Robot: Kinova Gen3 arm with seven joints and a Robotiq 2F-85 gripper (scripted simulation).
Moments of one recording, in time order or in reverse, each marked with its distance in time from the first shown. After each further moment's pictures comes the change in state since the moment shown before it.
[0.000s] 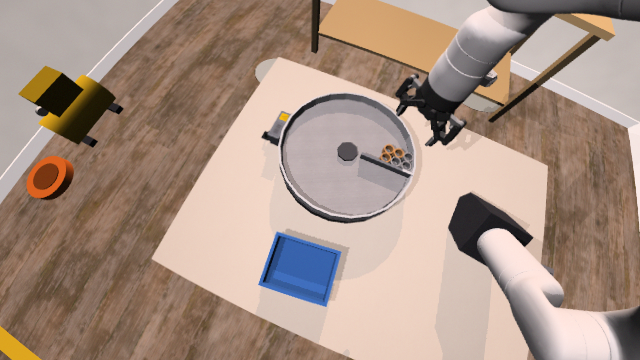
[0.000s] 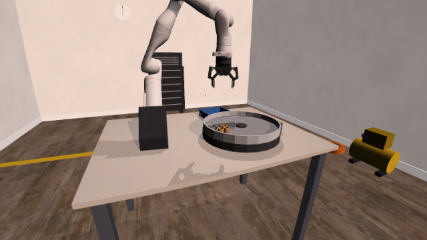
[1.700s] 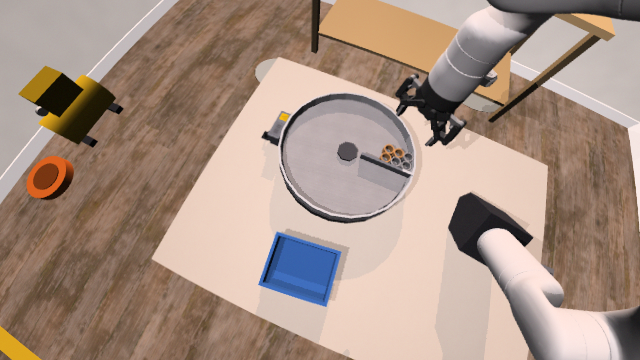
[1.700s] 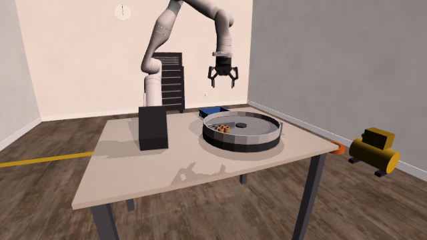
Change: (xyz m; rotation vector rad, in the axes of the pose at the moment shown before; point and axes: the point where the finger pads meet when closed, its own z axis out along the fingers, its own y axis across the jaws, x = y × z) arm 0.000 0.000 0.000 0.000 0.000 0.000
